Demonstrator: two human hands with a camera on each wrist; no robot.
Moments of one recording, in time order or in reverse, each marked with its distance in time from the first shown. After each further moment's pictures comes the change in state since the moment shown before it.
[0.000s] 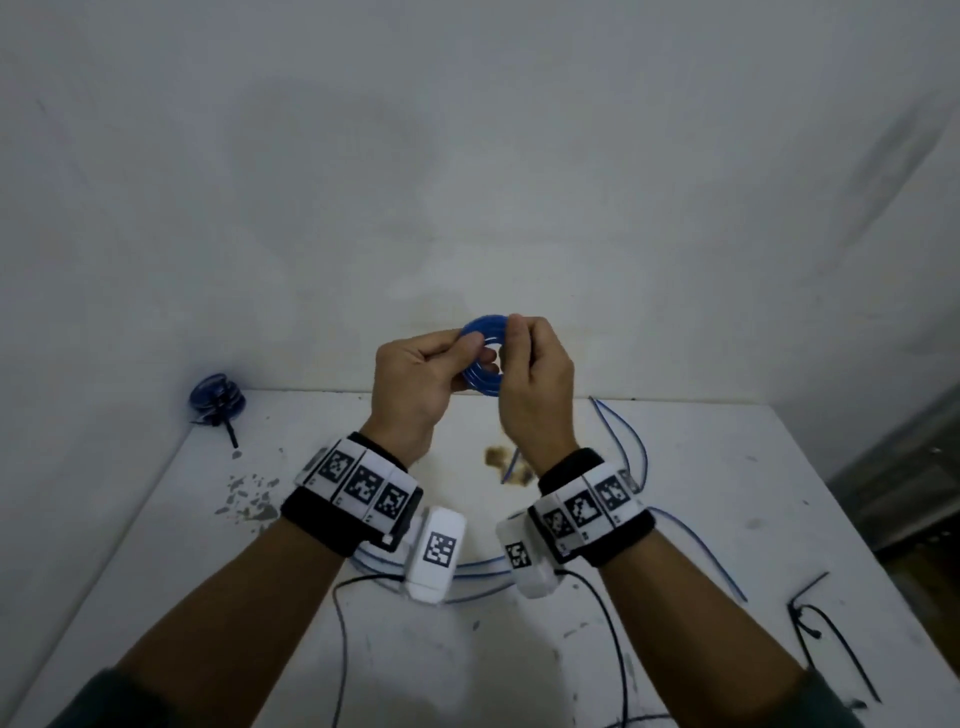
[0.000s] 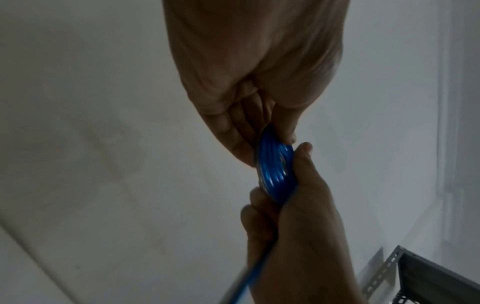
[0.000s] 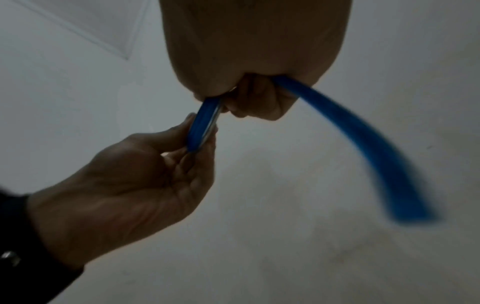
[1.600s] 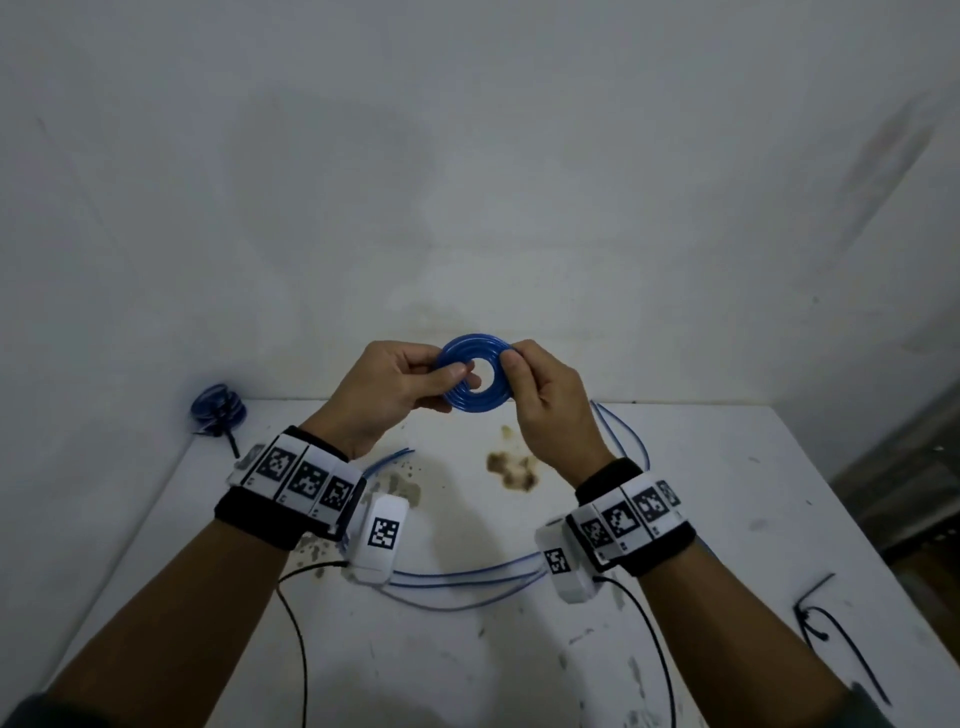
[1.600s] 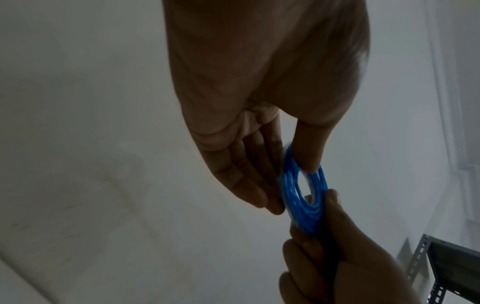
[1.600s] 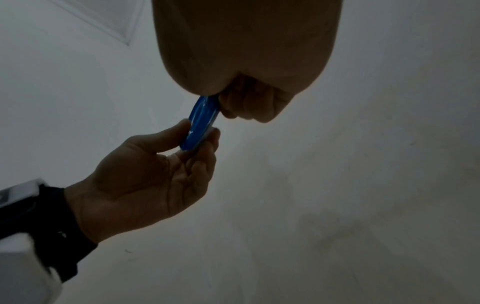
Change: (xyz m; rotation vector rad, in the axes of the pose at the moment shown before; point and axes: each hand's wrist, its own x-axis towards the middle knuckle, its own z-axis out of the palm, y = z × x) left_hand 0.009 0.021 -0.039 0.262 -0.337 -0.139; right_hand 0.002 0.014 -0.027 -0.120 -0.307 -0.142
